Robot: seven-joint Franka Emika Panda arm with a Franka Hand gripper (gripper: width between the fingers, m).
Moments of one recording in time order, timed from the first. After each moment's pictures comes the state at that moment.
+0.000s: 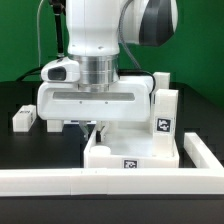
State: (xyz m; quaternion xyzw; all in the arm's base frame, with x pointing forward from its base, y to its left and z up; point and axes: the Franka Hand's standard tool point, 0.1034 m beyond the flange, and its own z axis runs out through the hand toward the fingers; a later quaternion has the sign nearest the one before) arm 0.508 -0.030 0.008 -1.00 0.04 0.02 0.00
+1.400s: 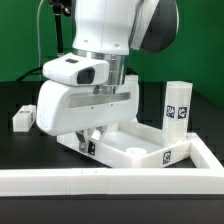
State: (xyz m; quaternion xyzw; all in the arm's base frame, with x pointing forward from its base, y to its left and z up) arm 0.566 -0.042 0.016 -0.92 -0.40 0.01 -0.06
